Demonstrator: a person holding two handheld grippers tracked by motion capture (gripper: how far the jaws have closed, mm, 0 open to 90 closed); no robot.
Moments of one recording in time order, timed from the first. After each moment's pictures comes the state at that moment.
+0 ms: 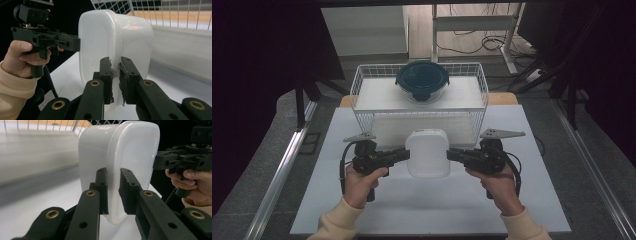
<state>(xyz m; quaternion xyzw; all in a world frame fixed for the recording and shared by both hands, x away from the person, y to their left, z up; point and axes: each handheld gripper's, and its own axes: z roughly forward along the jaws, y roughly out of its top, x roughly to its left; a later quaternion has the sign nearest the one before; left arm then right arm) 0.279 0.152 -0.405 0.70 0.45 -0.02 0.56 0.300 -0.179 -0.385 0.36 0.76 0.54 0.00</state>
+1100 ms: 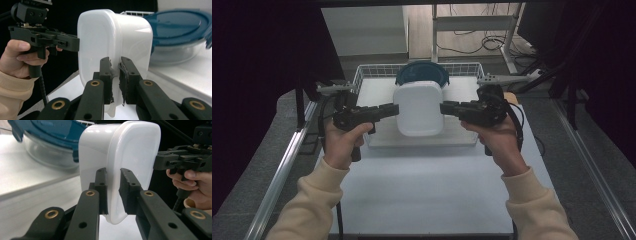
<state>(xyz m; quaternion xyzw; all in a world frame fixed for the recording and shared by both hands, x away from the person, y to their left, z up) 0.316 0.177 -0.292 0.69 0.42 0.03 0.59 0.339 -0.151 -0.267 0.32 0.77 0.55 0.05</state>
